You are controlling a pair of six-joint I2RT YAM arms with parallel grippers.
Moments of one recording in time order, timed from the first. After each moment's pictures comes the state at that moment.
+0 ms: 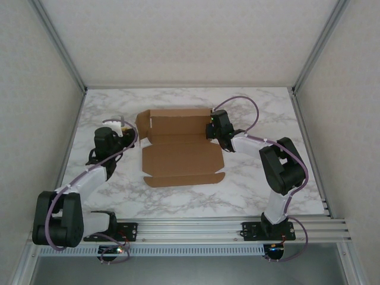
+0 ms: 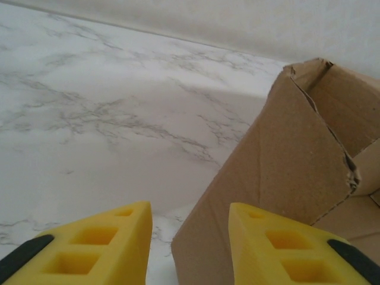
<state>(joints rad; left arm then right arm) -0.02 1.24 0.53 0.33 0.20 -0.25 0.54 1.82 1.08 0.02 0.18 0.30</state>
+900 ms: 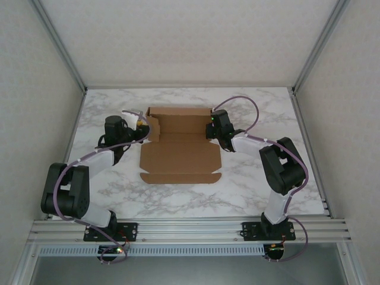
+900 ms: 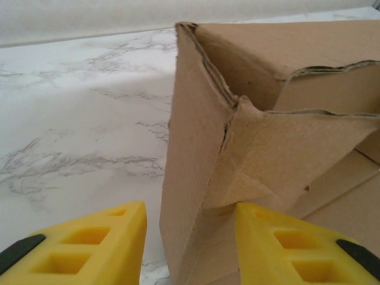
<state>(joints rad) -0.08 1.50 0.71 0.34 0.38 0.03 0.53 1.82 1.08 0.03 0.16 0.30</state>
